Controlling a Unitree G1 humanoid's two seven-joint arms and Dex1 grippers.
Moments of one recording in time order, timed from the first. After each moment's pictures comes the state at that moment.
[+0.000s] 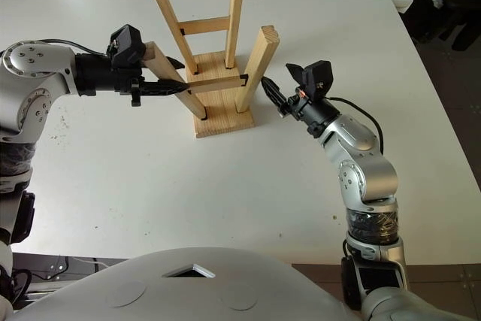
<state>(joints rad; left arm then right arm) -0.56 0.75 -0.18 -0.16 -0.45 0.62 -1.07 -0.08 -0.35 -0.03 -0.36 0.45 0.52 0.42</state>
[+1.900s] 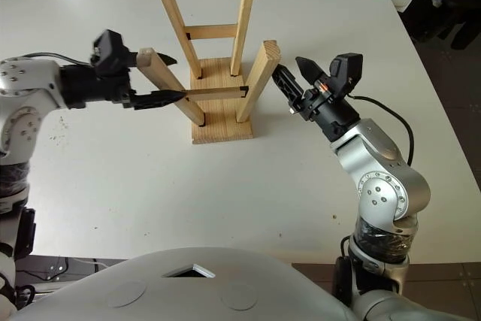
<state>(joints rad) -0.39 0.78 0.05 -0.35 -0.55 0.65 -1.04 -0.03 -0.29 -0.25 -0.58 0.77 0.79 0.30</state>
